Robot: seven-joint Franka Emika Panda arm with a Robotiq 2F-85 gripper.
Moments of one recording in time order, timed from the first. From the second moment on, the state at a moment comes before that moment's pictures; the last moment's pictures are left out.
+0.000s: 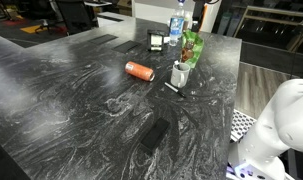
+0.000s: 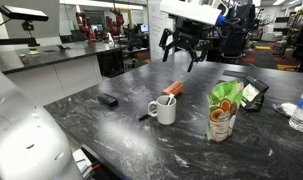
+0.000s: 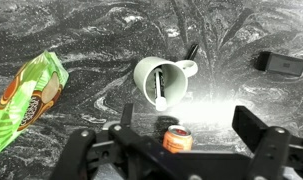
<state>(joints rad) 0.00 -0.28 -0.38 -1.93 0.08 1.49 -0.59</state>
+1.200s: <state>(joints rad) -0.01 -0.25 -0.35 -1.95 0.08 1.58 -0.57</state>
